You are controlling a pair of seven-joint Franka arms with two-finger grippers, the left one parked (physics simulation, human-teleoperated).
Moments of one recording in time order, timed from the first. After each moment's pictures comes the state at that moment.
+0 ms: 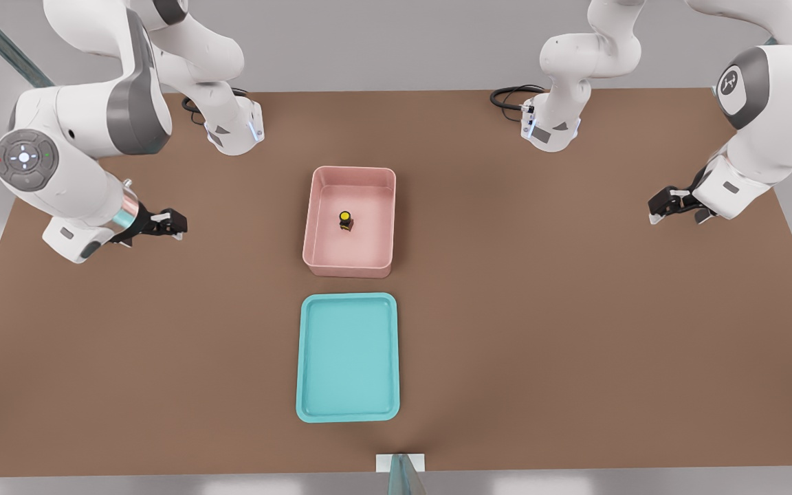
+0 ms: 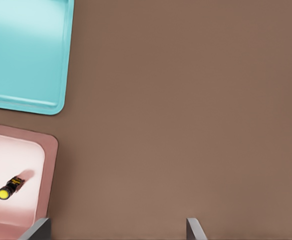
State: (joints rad) arm 0.06 0.23 0.12 -1.28 -0.08 1.36 0.00
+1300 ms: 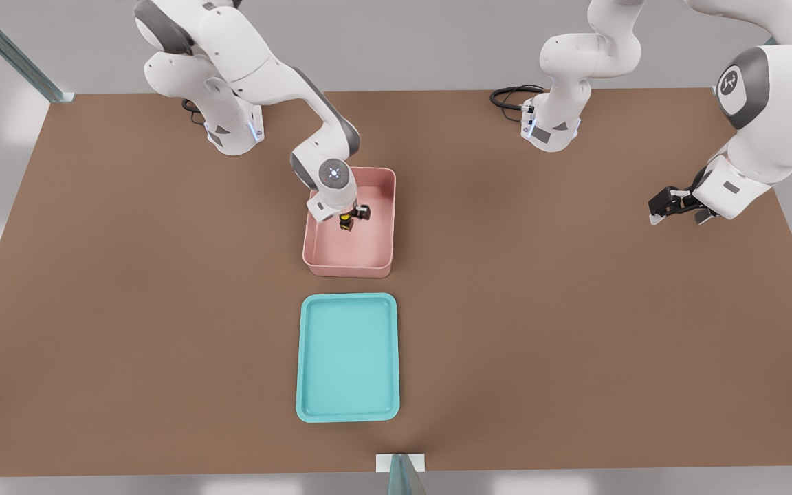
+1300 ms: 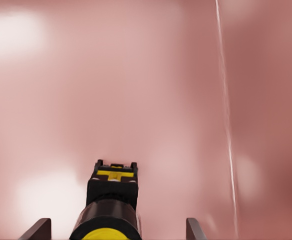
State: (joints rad) arm 0.72 0.37 0.13 -2.29 0.12 2.51 0.97
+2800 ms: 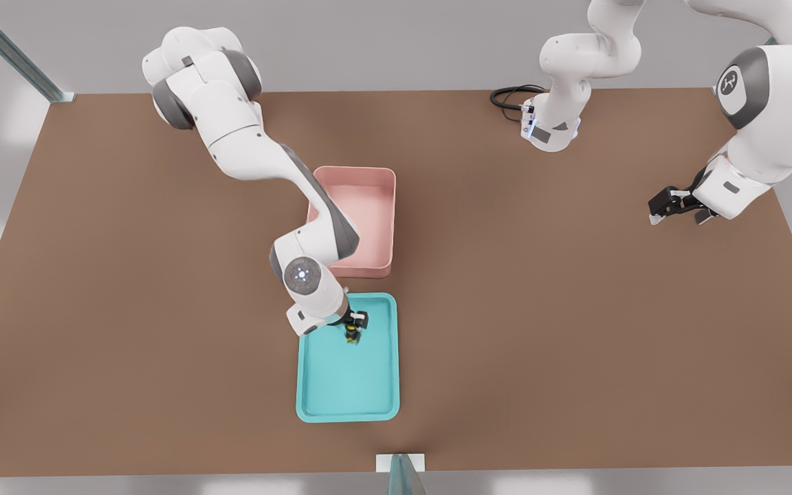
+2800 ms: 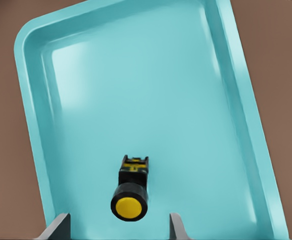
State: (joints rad) arm 0.50 0.81 0.02 -1.27 0.10 2.19 0.65
